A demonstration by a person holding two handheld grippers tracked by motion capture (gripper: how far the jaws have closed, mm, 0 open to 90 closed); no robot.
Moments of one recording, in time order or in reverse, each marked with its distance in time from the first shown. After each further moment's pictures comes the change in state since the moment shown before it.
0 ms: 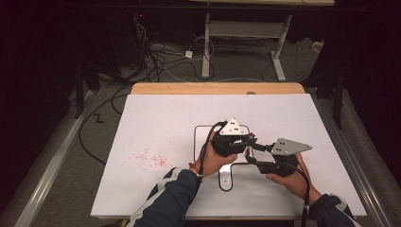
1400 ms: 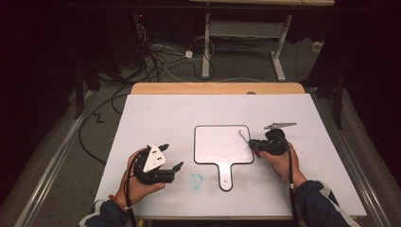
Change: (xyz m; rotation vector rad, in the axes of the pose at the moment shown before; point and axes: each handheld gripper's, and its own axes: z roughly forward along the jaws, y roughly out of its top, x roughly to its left) left arm -0.009 -0.113 -0.183 0.171 0.455 0.033; right arm -0.063 -0.020 0.059 0.289 -0.126 0.447
